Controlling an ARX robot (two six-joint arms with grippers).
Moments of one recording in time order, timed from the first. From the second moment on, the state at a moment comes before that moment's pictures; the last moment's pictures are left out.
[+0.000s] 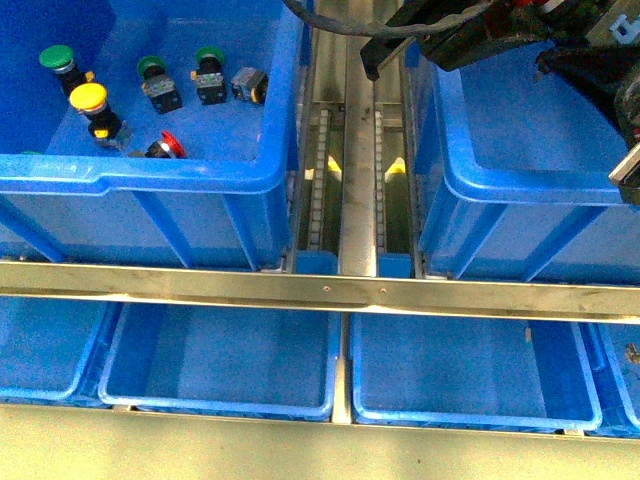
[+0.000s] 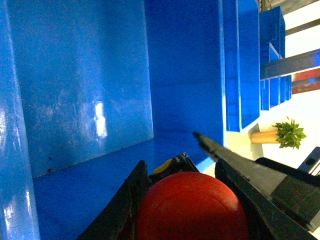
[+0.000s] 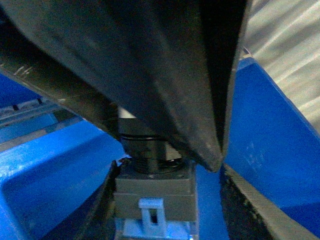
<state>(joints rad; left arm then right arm) -0.63 1.97 1.34 0.24 0.44 -0.85 0.17 1.52 0.53 0.79 -0.32 -0.77</state>
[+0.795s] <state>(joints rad) -0.62 1.99 1.40 0.31 0.33 -0.82 0.19 1.52 0.48 0.82 -0.31 -0.76</state>
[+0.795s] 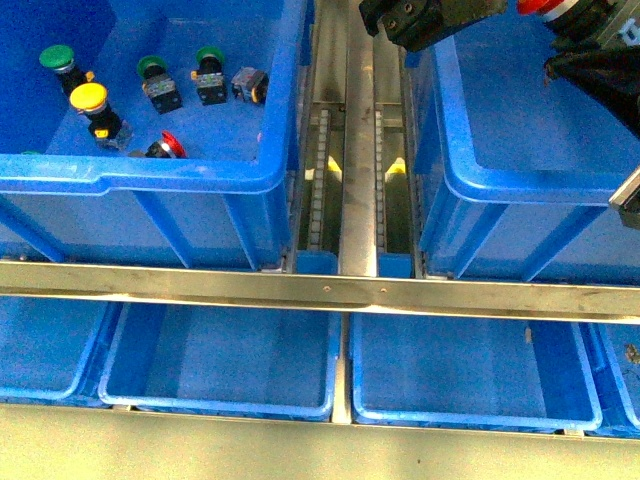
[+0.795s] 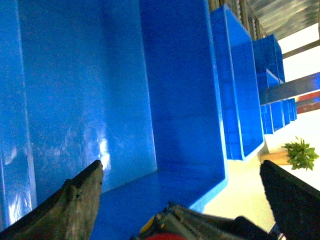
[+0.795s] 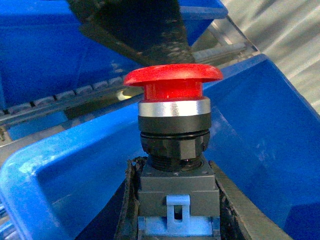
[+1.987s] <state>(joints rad) -0.22 1.11 0.38 0.25 0.01 -0.42 0.05 1.31 0.50 0.64 -0.28 -0.72</state>
